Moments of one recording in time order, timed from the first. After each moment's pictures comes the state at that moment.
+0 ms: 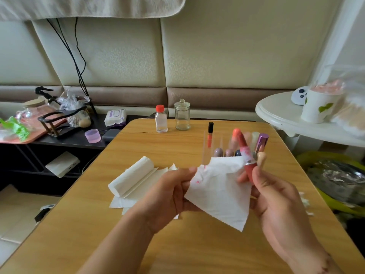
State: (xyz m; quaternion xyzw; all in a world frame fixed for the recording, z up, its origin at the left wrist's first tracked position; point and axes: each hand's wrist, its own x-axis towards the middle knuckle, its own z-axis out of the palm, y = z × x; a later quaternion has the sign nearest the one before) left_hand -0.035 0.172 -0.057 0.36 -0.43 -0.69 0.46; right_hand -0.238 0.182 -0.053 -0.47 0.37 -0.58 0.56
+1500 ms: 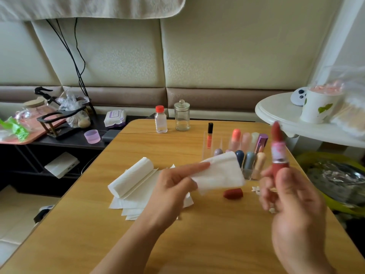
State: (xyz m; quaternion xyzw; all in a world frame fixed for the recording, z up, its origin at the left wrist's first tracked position) left_hand -0.045 0.184 -0.056 0.46 -0.58 -0.43 0.52; right_hand -0.240 0.190 -0.059 -0.51 0.34 -0.69 0.39
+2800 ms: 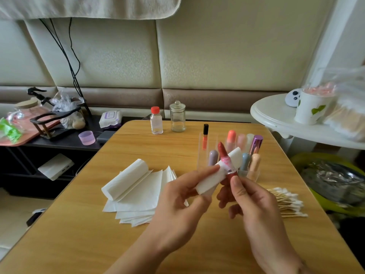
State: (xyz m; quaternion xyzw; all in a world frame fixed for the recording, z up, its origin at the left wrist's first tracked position) left_hand -0.070 0.195 -0.061 0.38 -0.62 -0.39 0.57; right_hand -0.223 0.185 -0.071 -0.52 0.40 -0.58 0.48
